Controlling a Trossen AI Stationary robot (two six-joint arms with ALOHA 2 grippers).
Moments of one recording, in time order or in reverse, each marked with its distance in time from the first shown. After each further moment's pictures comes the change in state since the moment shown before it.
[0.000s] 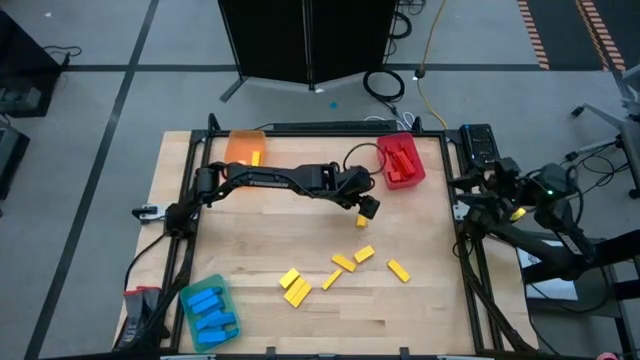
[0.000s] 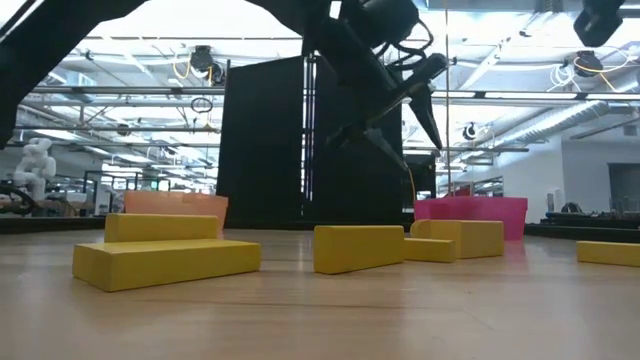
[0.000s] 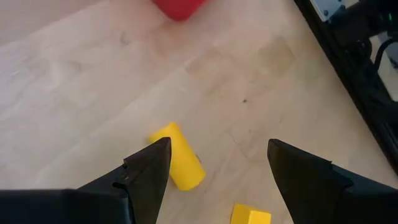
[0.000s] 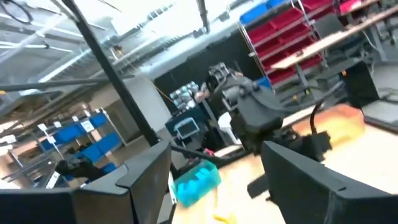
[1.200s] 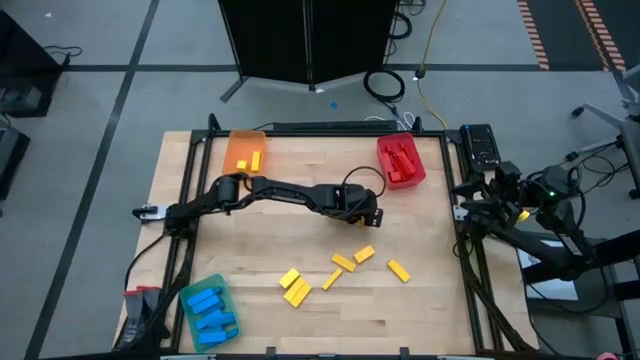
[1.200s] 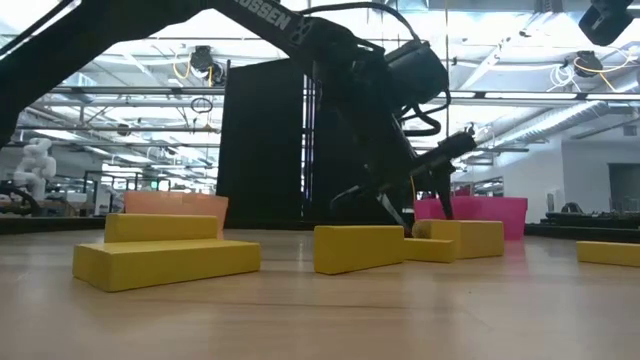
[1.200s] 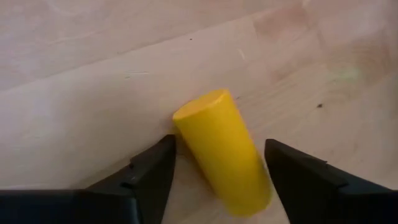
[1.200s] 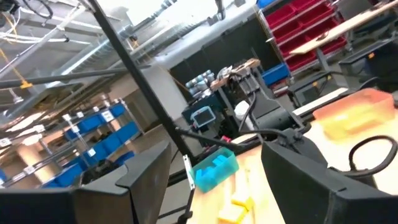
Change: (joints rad) left arm -0.053 0.239 0.005 0.079 -0.054 -0.327; right arm 0.002 -0.021 0.000 -0.030 -0.082 0.033
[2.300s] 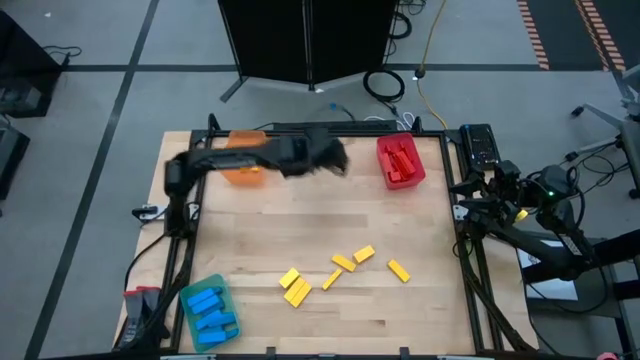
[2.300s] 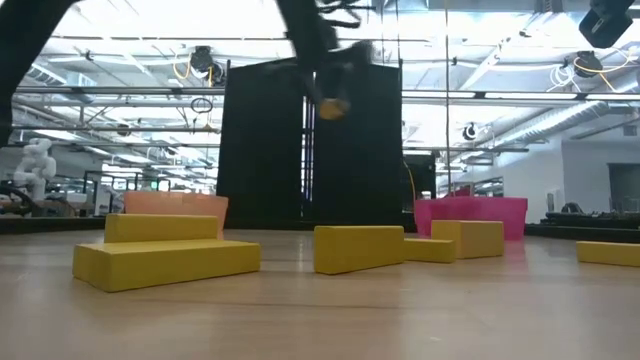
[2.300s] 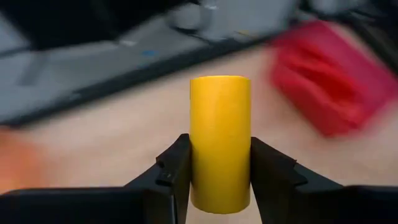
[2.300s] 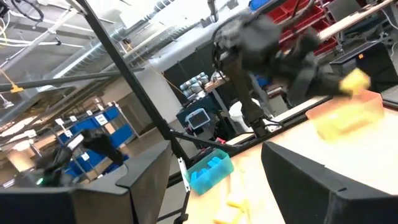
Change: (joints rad) left arm 0.124 -0.474 -0.007 -0.447 -0.505 0.330; right arm 0.000 0.000 0.000 -0.013 0.029 0.001
